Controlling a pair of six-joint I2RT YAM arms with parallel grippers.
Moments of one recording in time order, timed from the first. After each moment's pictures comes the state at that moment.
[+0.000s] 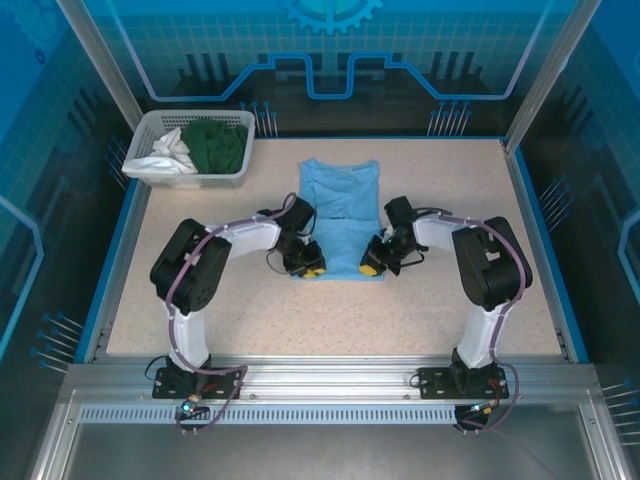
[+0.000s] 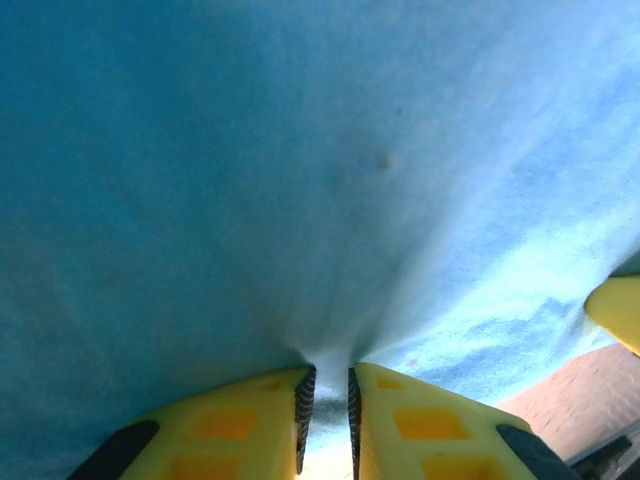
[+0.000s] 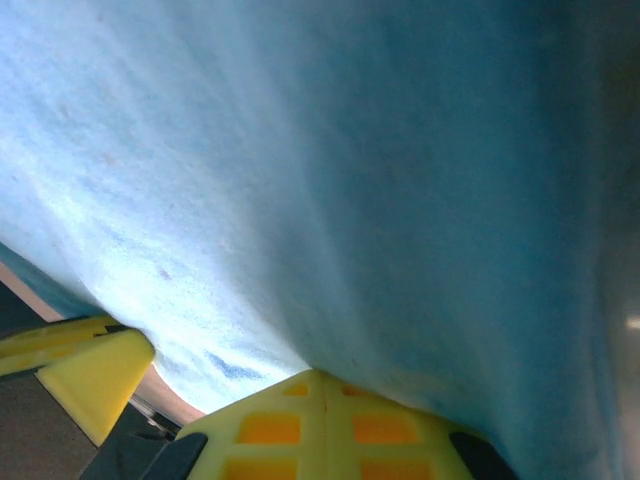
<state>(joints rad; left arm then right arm) -0.52 1.90 1.13 -0.56 0.44 -0.82 0.35 1.86 1.02 -0.55 -0.62 0.83</state>
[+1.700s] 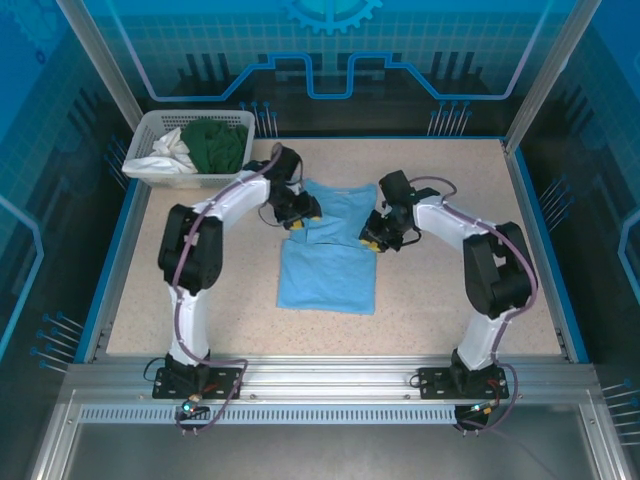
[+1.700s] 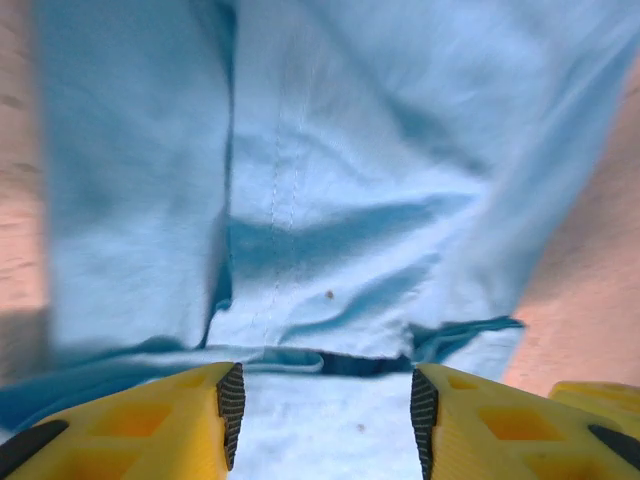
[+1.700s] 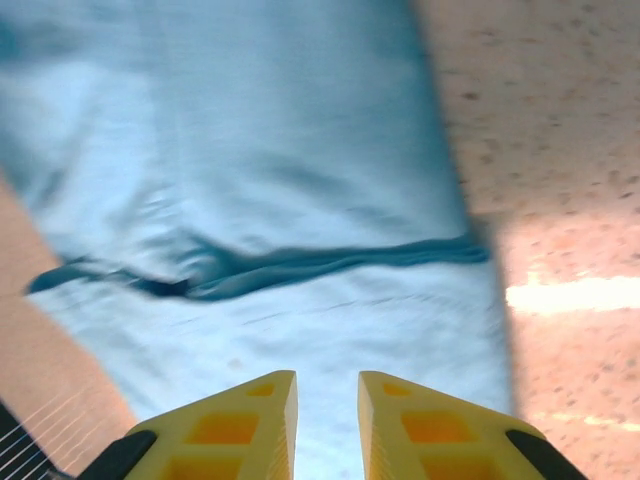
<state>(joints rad) -0.33 2.05 1.68 -0.85 0.39 -0.66 0.37 1.79 1.26 -0.69 -0.37 0.85</state>
